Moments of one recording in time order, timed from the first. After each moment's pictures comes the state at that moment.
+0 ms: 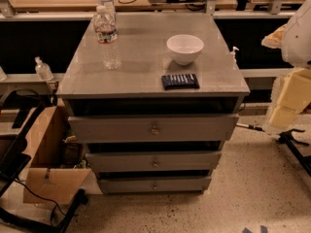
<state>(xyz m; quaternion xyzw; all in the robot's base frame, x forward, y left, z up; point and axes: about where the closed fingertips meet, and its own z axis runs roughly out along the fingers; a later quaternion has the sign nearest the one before) 0.438 -0.215 0.984 -0.60 0.78 -0.04 0.17</state>
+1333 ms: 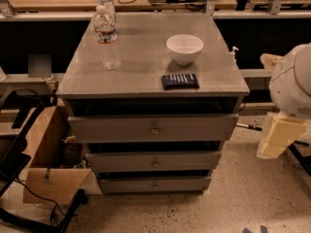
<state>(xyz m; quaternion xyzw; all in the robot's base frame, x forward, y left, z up) 0.431 -0.224 0.942 -0.61 0.74 -0.18 0.20</state>
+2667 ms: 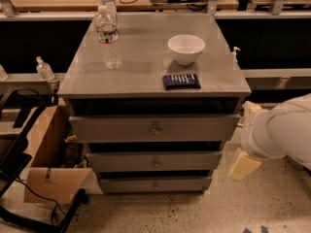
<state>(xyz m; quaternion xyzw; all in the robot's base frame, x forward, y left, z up) 0.459 -0.229 0.801 -0.55 0.79 -0.16 0.23</state>
